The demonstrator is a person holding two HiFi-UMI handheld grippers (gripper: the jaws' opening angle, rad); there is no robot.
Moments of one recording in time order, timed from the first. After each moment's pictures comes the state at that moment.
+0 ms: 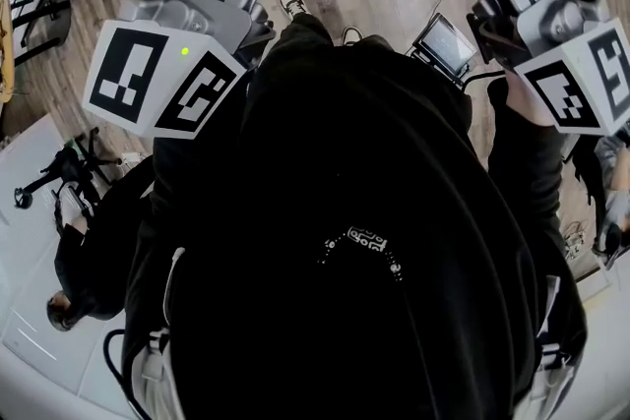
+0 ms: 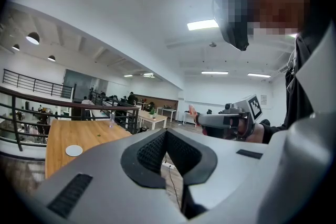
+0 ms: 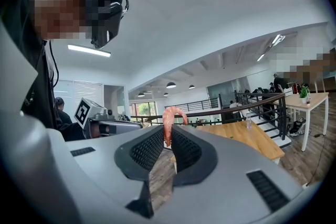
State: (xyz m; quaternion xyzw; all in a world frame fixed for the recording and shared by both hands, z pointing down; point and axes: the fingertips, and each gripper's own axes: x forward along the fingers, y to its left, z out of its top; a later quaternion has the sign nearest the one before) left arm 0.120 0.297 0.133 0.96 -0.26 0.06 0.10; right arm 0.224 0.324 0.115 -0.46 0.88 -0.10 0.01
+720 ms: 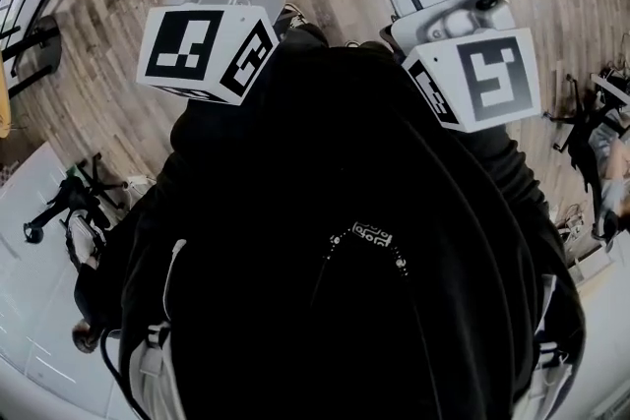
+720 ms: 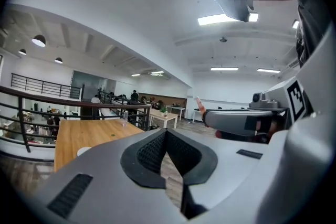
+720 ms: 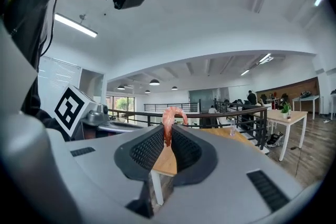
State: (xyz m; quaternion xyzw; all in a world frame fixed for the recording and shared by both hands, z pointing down) left arm 0.098 0.171 0.186 0.95 -0.29 0.06 0.09; right arm 0.149 0.215 0.157 -0.58 0.82 -0.04 -0.02
